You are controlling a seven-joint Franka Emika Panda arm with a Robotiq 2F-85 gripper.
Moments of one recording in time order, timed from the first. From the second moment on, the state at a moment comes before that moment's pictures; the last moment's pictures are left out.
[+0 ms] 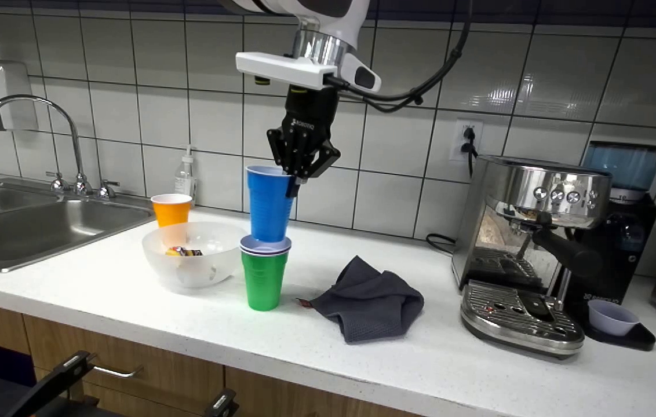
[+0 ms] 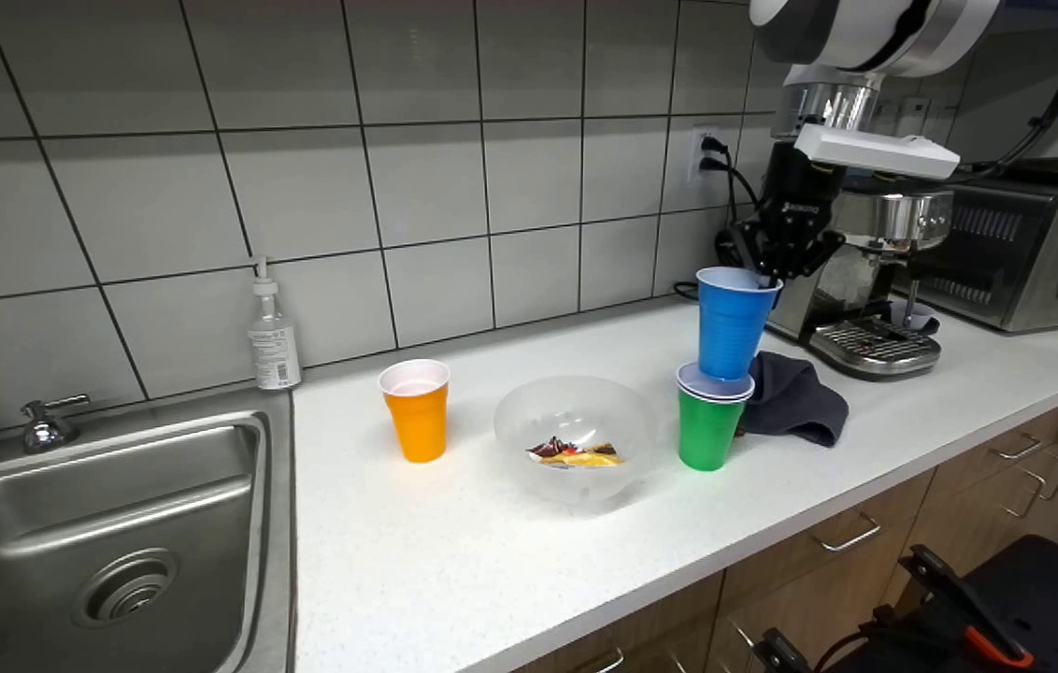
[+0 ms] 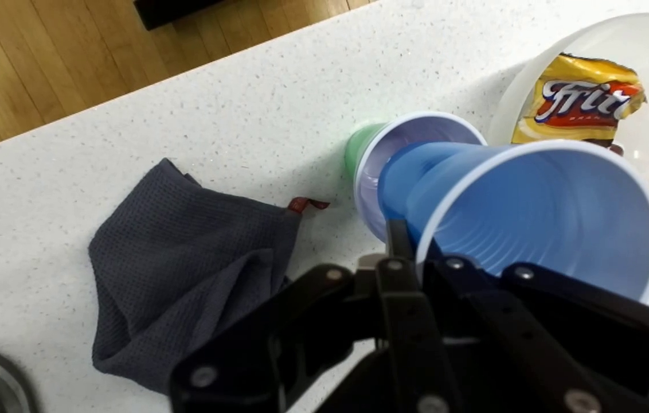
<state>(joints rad) -0.14 -0.15 -0.17 -2.43 0.15 2.20 -0.12</state>
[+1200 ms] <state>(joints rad) -0.13 -0.11 -0.16 -2.43 0.14 2.25 -0.09</state>
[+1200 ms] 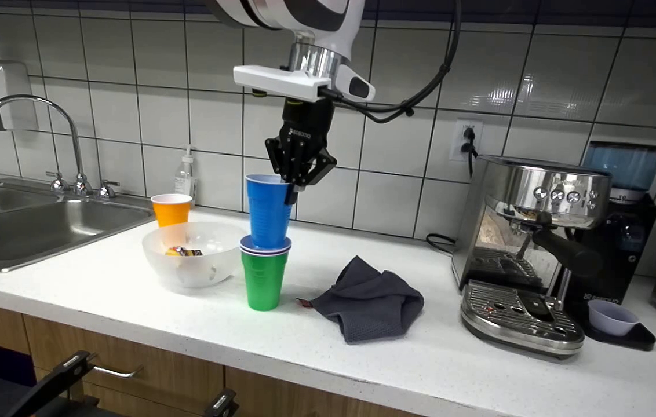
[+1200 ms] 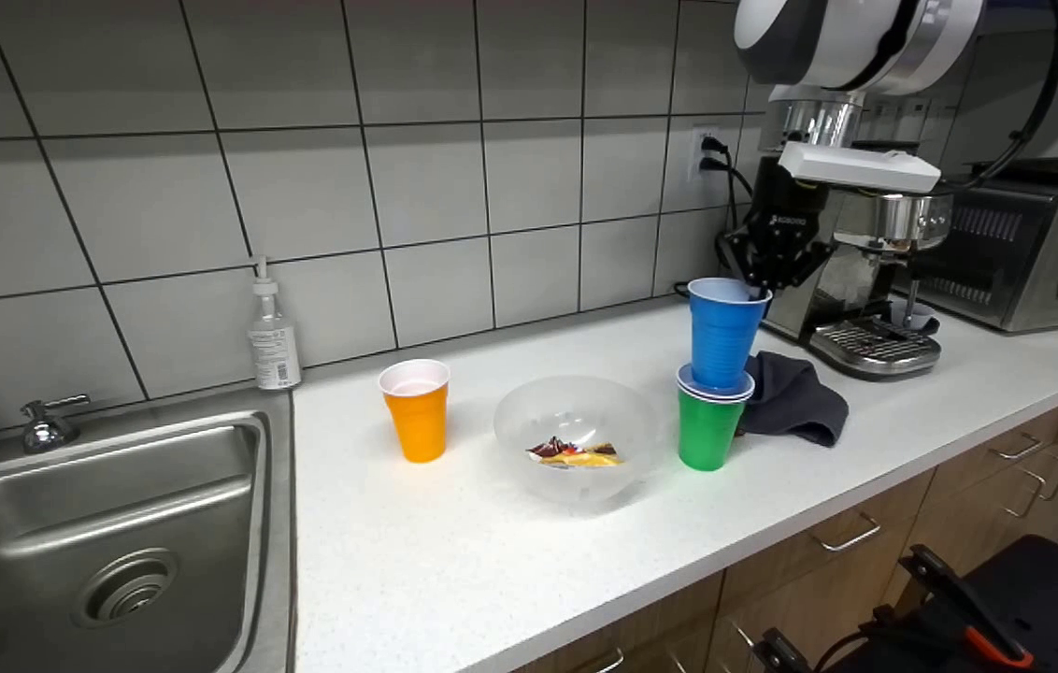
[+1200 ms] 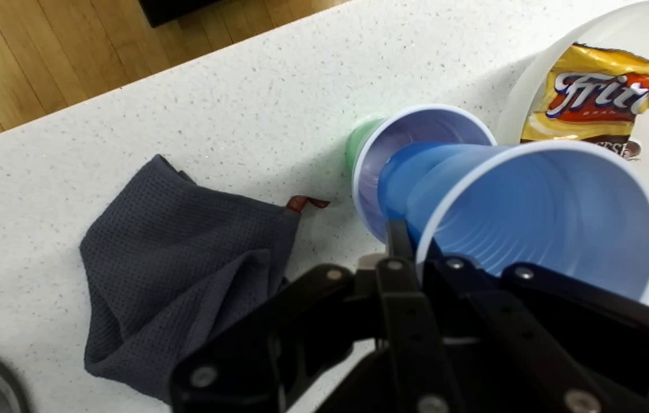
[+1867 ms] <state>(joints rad) -0.13 -0.08 -0.15 -2.44 0.11 2.29 -0.06</state>
